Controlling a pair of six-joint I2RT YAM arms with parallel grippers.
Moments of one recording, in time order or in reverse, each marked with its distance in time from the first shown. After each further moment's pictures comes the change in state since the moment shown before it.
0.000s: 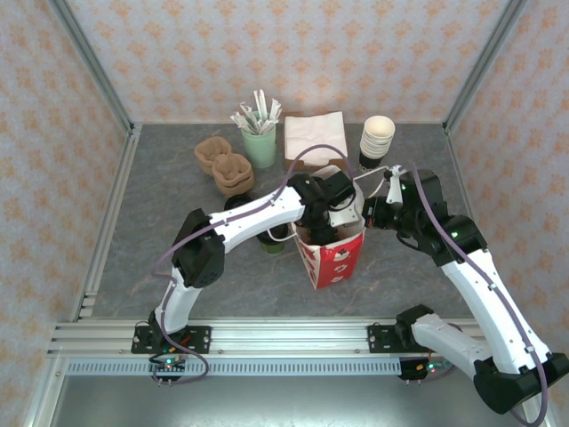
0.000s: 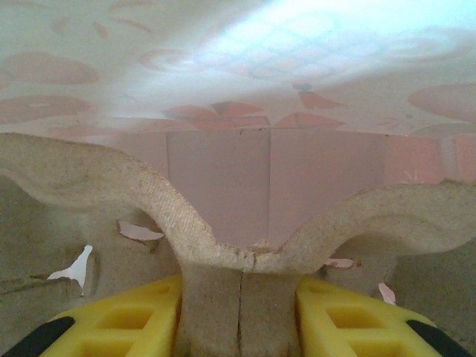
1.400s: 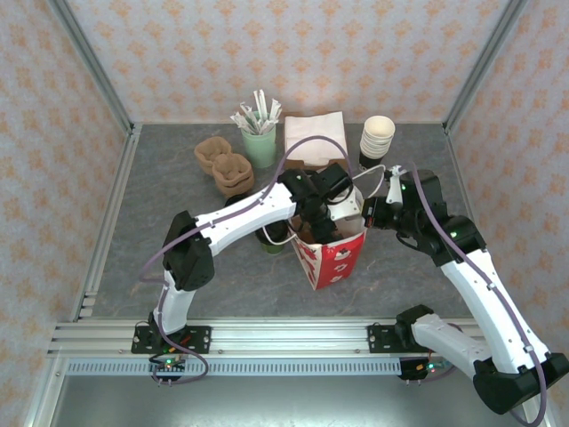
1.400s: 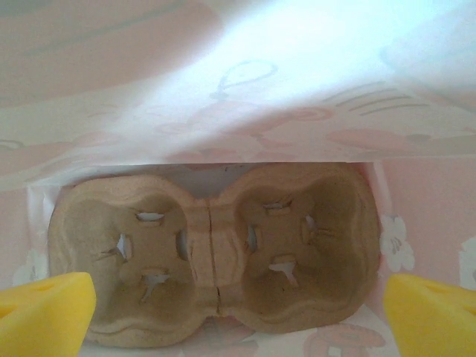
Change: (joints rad) left arm 0.006 -0.074 0.020 0.011 0.047 0.002; right arm -0.006 -0.002 -0.015 0.016 -0.010 0.000
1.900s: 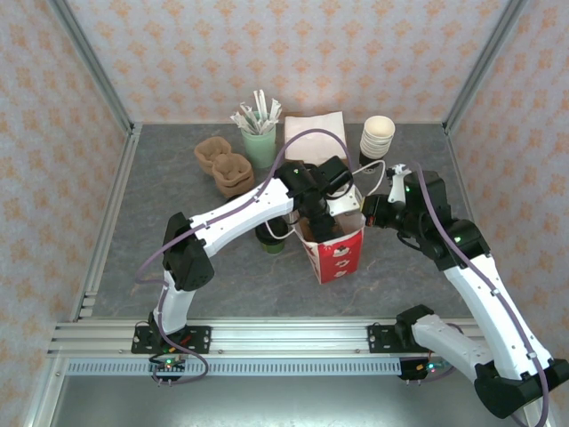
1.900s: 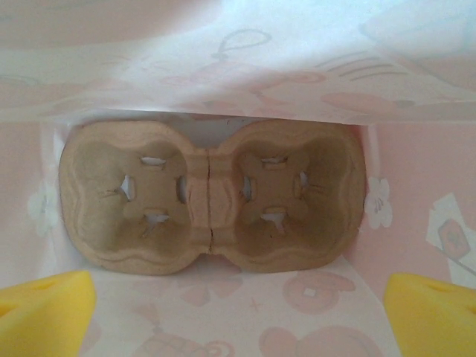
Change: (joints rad) left arm 0.001 -0.003 0.092 -0.101 -0.031 -0.003; right arm 0.001 -0.027 0.000 0.036 0.002 0.004
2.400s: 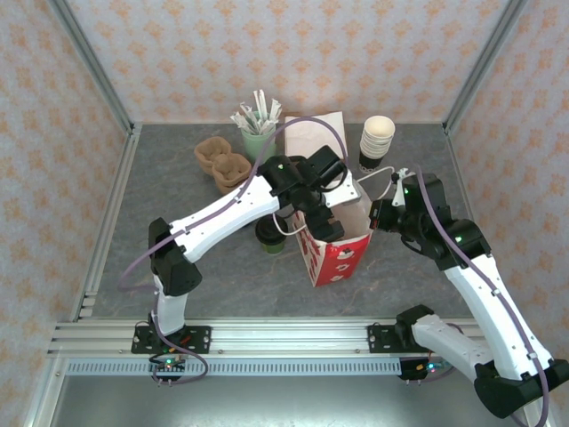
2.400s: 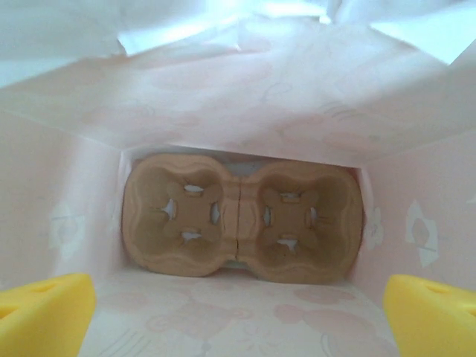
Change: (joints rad) left arm 0.000 -0.095 0.021 0.016 -0.031 0.000; right arm 0.000 0.000 0.010 -0.098 0.106 0.015
